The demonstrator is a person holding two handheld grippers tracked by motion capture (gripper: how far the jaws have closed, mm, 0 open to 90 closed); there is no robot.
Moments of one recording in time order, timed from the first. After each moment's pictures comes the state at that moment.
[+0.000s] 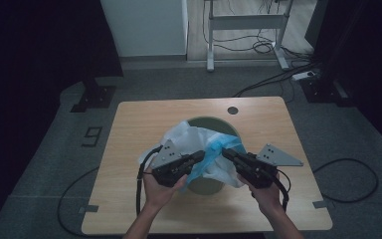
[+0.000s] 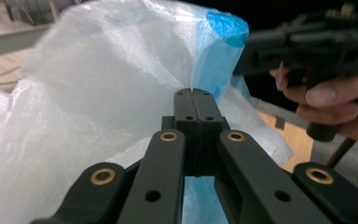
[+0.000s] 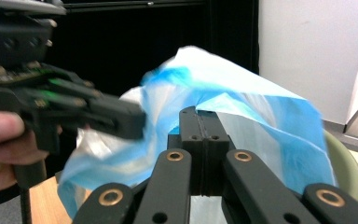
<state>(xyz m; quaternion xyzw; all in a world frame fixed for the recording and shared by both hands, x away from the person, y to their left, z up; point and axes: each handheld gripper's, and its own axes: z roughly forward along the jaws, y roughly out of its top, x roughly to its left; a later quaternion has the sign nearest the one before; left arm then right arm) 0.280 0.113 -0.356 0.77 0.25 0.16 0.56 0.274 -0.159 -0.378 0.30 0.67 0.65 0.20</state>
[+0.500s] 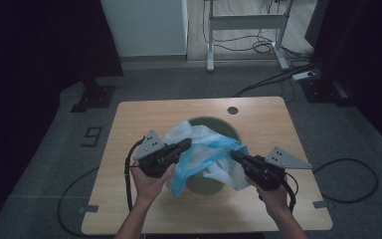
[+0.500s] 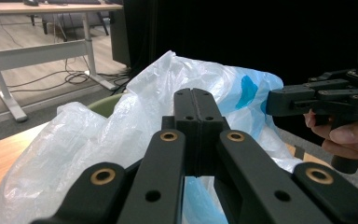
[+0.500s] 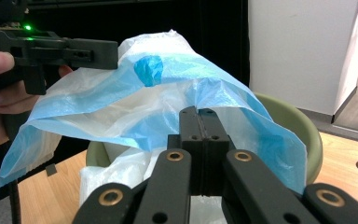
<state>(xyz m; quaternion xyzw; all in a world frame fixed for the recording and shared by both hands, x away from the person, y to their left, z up) 0.290 0.135 -0.342 0.74 0.29 0.18 0.58 0.272 -0.179 -0.389 0.32 0.67 0.64 0.20</state>
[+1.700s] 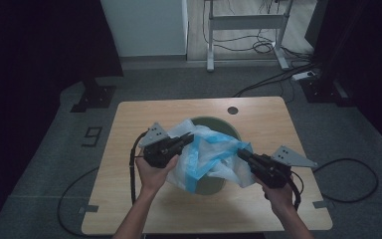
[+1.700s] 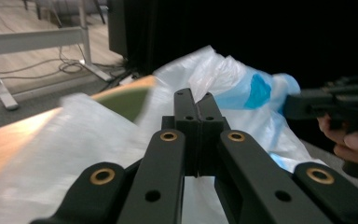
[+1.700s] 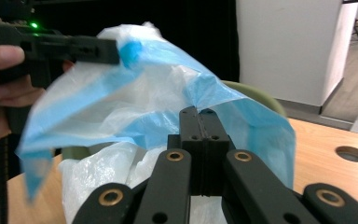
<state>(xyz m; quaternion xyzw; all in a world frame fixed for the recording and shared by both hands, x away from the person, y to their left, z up) 0.323 0.135 -0.345 0.73 0.31 0.16 0.58 0.279 -0.196 -0.394 0.34 0.67 0.63 0.21</state>
